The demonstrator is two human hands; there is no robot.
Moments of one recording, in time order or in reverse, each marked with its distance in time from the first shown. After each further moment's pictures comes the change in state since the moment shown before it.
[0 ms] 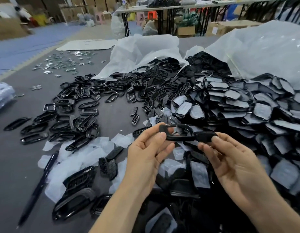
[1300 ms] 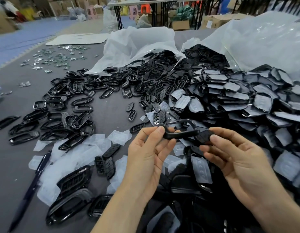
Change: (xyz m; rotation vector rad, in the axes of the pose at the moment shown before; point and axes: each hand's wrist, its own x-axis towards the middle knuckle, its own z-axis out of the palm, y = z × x) left_hand -0.007 0.003 0.008 -0.170 0.021 -0.089; right_hand -0.003 0.006 -0.003 -0.199 0.092 -0.038
